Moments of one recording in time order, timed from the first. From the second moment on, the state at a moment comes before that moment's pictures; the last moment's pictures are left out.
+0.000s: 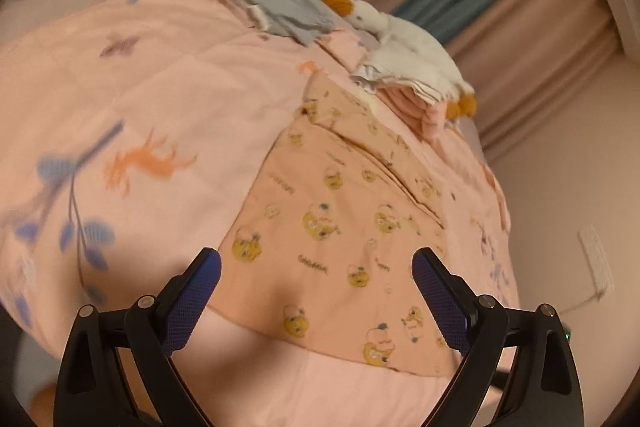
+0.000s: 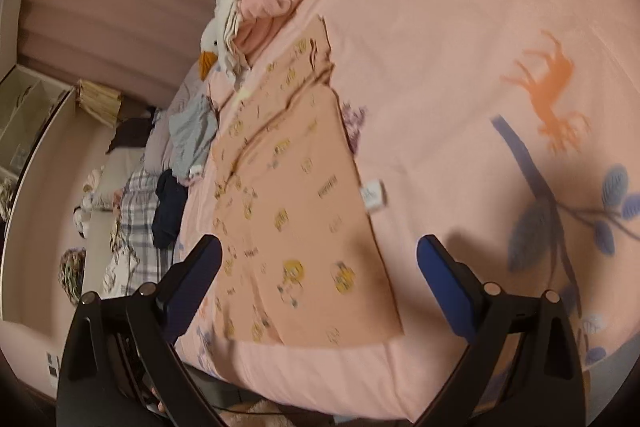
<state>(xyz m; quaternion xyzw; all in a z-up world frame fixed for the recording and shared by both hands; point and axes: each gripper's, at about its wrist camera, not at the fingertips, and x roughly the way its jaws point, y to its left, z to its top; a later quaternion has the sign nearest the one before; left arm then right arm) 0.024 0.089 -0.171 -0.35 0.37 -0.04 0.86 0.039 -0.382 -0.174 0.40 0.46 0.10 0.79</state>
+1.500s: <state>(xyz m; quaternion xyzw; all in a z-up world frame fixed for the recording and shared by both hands) 0.048 0.075 -0.234 -0.53 0.36 -0.22 0.73 0.050 -0.307 -0.213 0.41 0.47 0.19 0.76</state>
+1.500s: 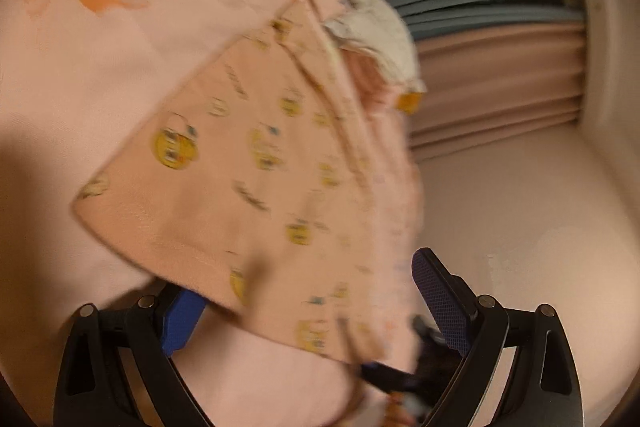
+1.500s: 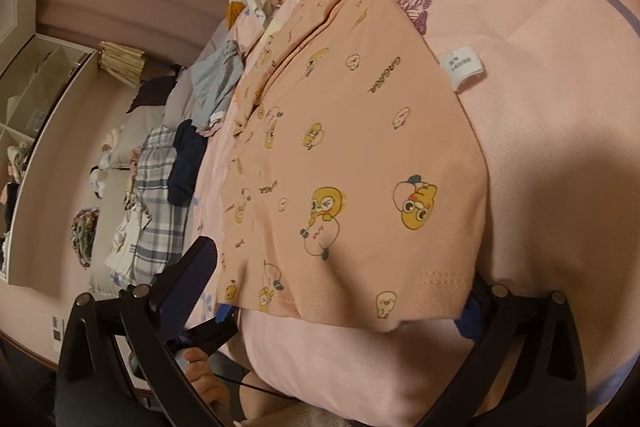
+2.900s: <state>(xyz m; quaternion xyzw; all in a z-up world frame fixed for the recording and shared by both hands) 0.070 0.065 -0.235 -0.37 0.39 -0.01 0.84 0.068 -0.324 -0.236 0.38 0.43 0.14 0.81</state>
